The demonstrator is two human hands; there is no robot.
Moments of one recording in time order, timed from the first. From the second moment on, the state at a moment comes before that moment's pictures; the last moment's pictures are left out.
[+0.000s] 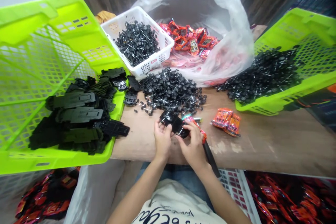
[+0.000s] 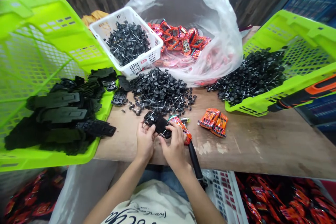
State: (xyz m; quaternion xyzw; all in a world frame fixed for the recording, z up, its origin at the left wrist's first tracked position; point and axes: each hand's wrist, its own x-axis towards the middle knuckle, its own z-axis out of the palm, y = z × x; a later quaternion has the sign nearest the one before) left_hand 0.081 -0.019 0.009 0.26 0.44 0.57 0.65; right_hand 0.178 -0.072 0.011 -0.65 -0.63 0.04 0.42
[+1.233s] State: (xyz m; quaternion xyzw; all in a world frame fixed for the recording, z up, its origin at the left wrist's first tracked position) left_hand 0.068 -0.024 0.016 0.46 0.33 0.44 0.70; right_hand 0.207 -0.077 0.021 -0.63 -0.62 0.23 0.41
